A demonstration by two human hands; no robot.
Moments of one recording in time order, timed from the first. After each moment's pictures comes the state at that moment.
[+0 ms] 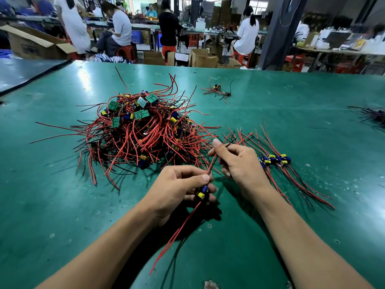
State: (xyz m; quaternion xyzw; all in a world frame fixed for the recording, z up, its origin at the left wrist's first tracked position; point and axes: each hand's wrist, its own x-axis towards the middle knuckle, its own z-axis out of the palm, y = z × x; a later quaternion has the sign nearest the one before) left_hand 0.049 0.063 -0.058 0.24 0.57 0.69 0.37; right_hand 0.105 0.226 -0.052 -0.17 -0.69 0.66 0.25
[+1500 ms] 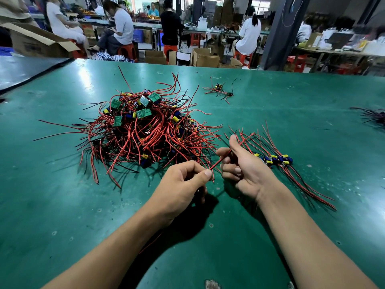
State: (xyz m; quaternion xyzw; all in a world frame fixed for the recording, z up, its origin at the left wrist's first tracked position) left_hand 0.053 0.070 -0.064 0.30 0.63 0.67 0.25; right_hand 0.101 0.232 -0.044 -0.26 -0.46 0.84 0.11
